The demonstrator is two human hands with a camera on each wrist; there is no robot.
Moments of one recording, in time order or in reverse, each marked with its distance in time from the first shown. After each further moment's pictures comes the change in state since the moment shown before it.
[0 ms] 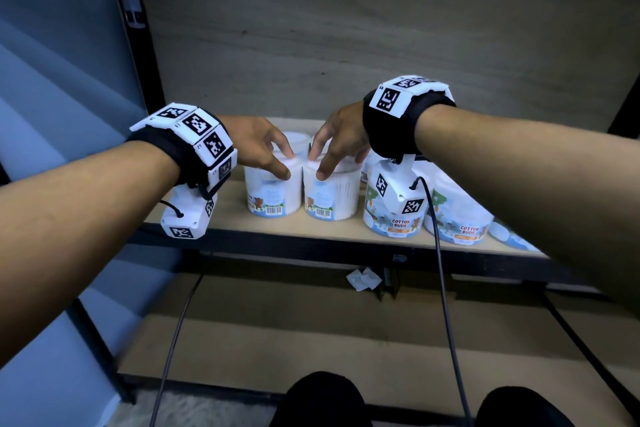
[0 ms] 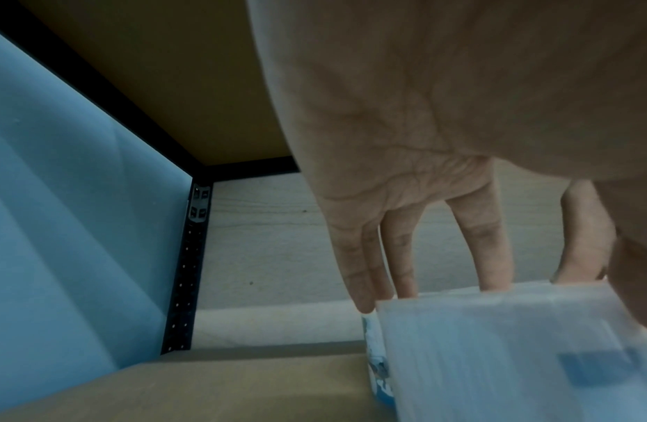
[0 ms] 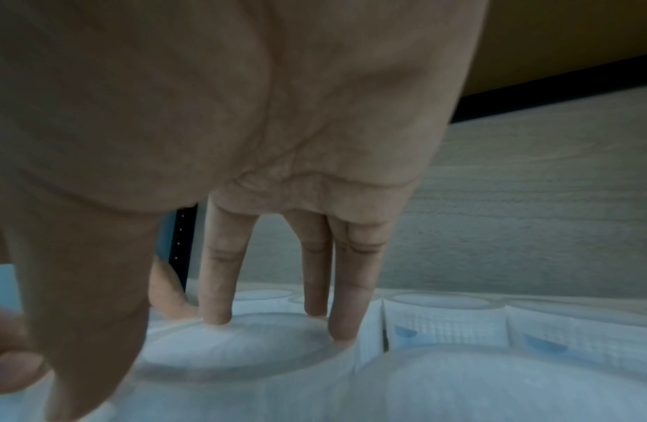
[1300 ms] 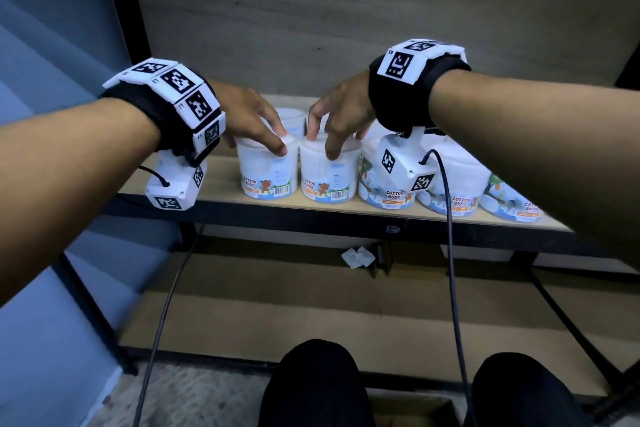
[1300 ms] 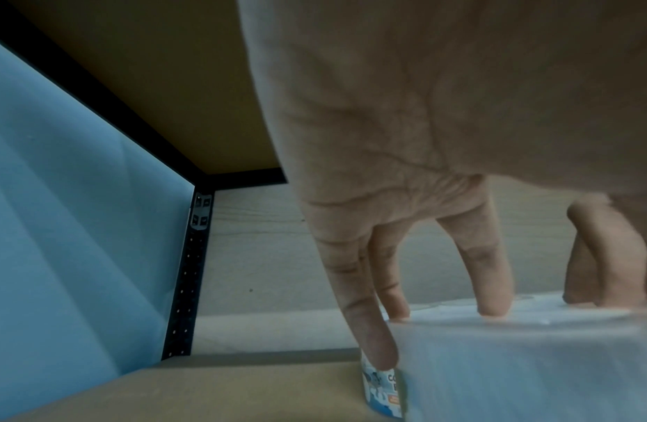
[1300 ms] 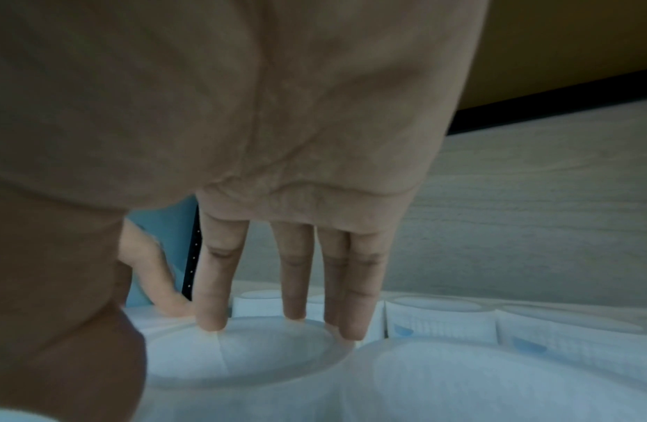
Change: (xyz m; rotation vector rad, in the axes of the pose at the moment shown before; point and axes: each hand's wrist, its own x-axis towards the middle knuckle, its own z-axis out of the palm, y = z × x) left_hand -0.011 0.005 -0.004 -0.099 -0.063 -0.041; right_hand -0.023 -0.006 0.006 -0.103 -0.016 0.007
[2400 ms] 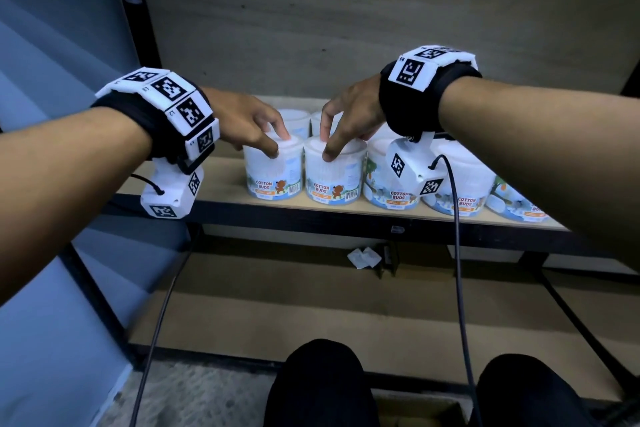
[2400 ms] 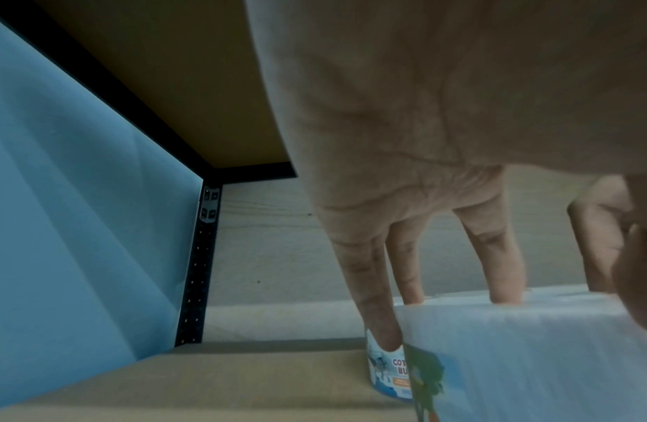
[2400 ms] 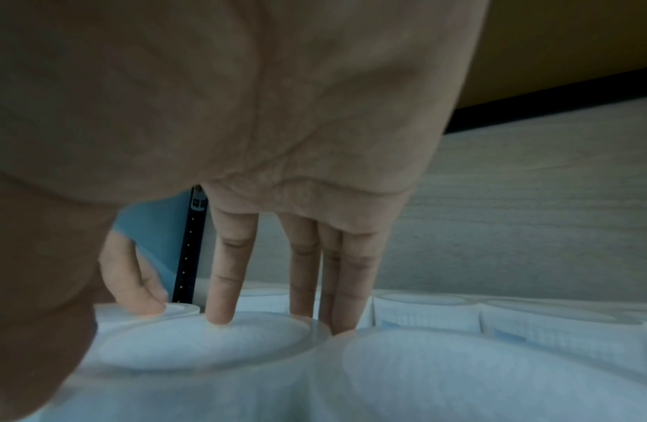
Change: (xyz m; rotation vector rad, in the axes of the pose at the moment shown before) left_hand -0.018 -0.005 0.001 0.032 -0.039 0.043; right_hand -0.003 0.012 0.000 0.028 0.066 -0.011
